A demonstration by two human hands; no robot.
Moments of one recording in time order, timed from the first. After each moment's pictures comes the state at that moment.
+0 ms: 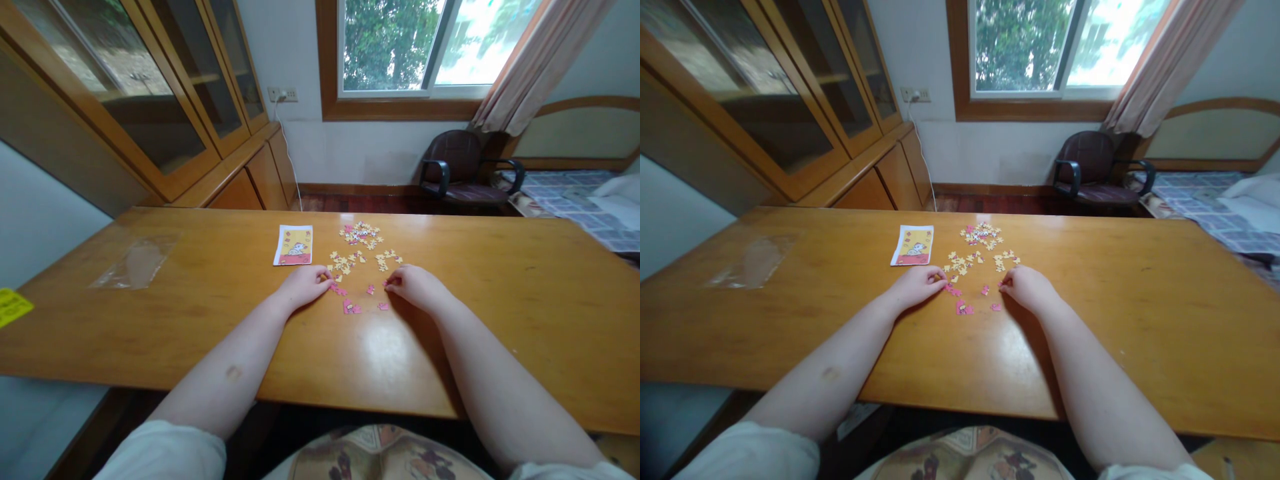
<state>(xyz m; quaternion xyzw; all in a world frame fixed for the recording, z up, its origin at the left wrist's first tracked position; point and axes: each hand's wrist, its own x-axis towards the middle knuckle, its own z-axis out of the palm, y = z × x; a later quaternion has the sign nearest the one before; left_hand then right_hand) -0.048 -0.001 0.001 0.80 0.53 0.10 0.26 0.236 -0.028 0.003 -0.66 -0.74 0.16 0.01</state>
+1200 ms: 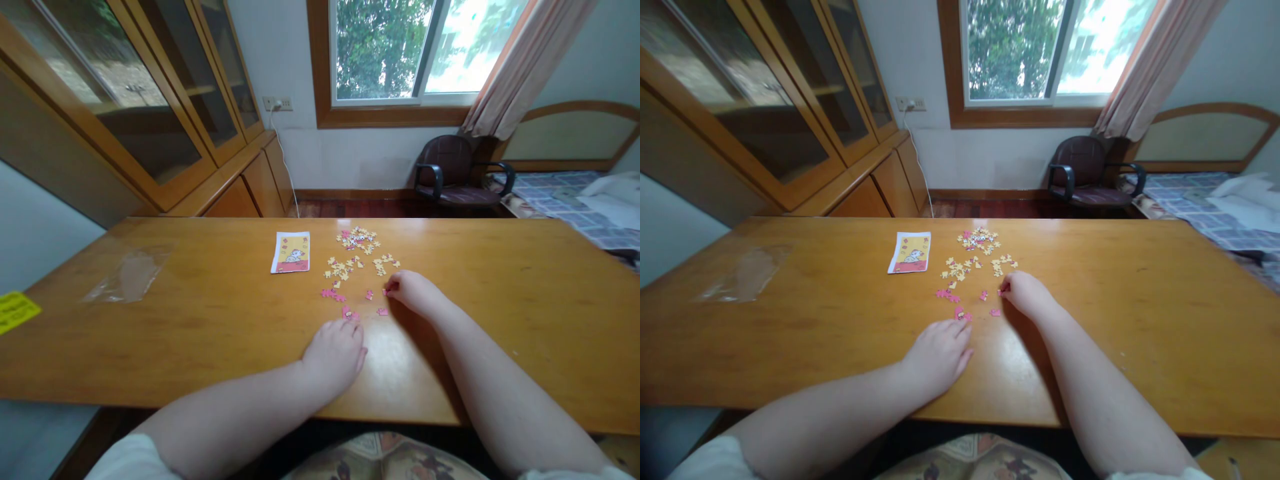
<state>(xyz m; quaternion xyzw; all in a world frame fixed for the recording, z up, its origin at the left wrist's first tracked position) 0.006 -0.114 0.007 0.91 0.42 0.01 0.08 0.234 -0.028 -0.006 -0.68 -0.71 0.20 0.04</state>
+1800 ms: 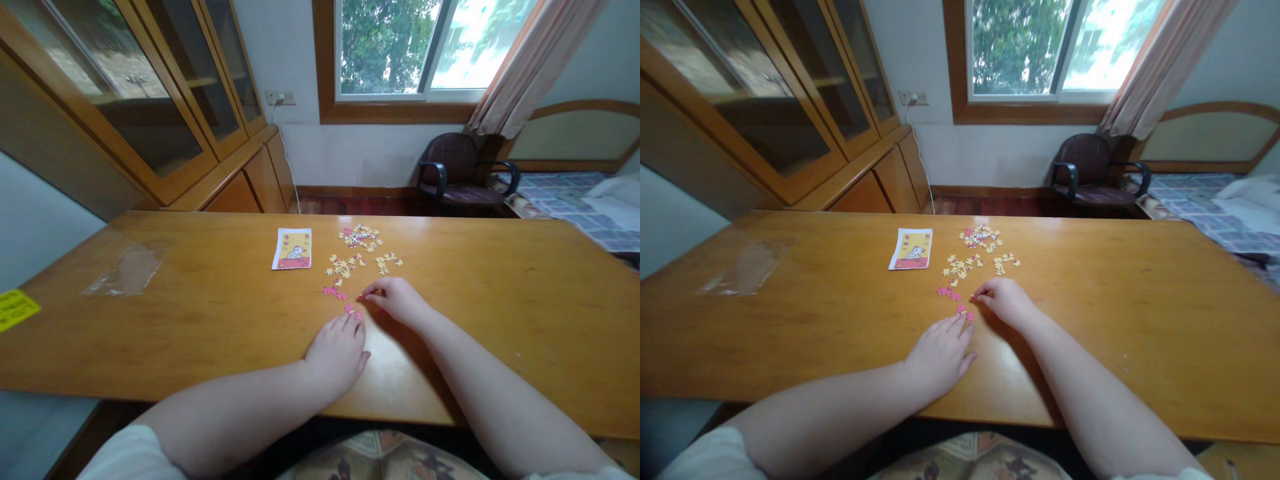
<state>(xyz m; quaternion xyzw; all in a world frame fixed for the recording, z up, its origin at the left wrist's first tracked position) 0.011 -0.121 0.005 0.90 0.43 -0.01 0.06 0.192 -0.048 0.004 -0.59 -0.72 0.33 0.17</state>
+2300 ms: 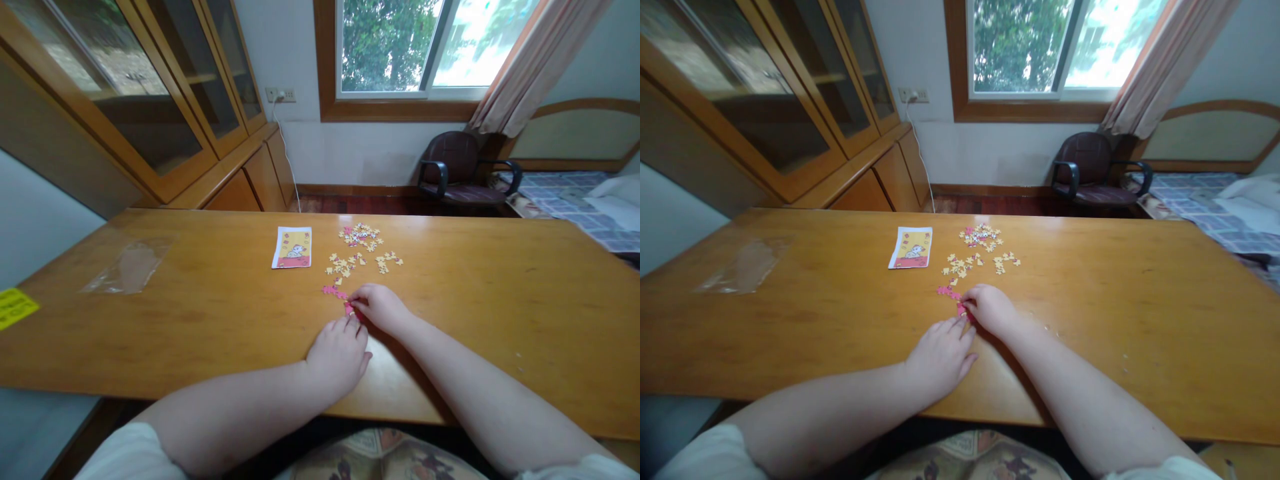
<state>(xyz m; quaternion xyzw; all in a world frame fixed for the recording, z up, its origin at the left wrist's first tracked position) 0.013 -0.123 0.006 0.90 0.43 0.00 0.06 0.162 -0.053 -0.011 -0.56 -0.77 0.27 0.13</state>
